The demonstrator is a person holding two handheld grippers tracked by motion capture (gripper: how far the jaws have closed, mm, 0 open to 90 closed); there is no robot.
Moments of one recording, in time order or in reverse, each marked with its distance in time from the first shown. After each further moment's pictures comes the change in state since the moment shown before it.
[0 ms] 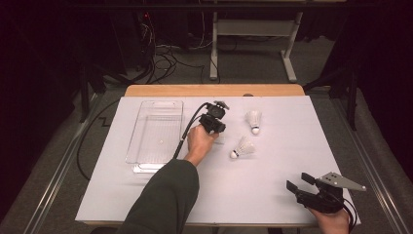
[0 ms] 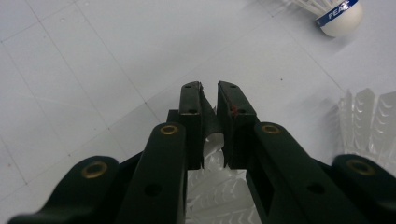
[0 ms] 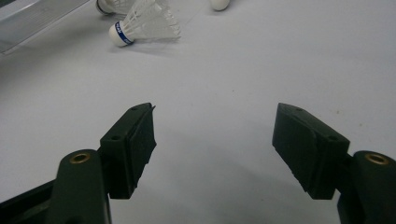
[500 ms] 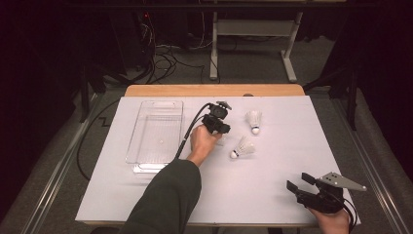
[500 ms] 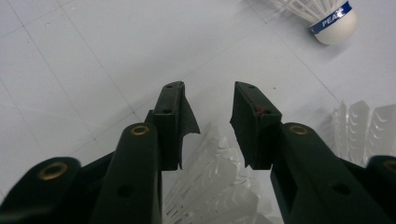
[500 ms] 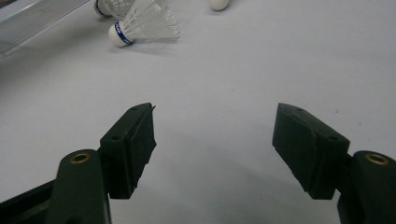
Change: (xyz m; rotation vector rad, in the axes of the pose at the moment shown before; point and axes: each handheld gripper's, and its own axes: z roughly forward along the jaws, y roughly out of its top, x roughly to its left) left arm -0.003 0.003 0.006 -0.006 -0.010 -0.004; right arm 0.000 0.000 0.000 -0.001 0.001 0.004
